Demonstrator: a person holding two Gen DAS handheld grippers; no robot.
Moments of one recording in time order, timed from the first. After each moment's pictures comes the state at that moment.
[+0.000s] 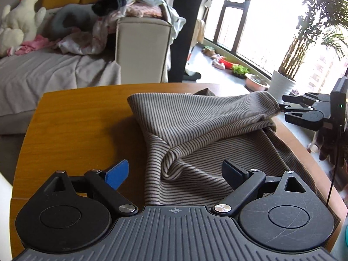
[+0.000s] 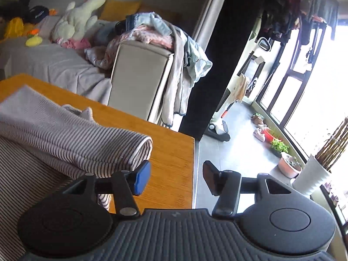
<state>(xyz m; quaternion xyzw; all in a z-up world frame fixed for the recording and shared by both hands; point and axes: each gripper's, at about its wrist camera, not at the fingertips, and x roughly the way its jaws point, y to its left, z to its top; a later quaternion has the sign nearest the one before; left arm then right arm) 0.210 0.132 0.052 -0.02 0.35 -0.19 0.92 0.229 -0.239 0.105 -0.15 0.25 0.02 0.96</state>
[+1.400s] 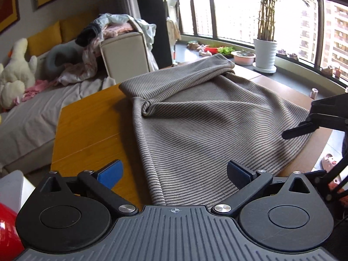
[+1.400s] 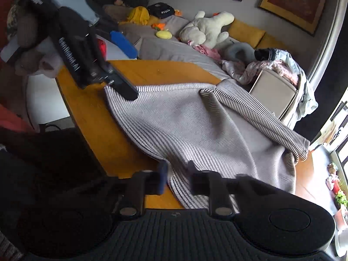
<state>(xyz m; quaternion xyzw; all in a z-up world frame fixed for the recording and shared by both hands) 0.033 0.127 0.052 0.15 0.30 -0.20 0.92 -0.056 -0.090 0.075 -0.27 0.23 0.29 0.89</state>
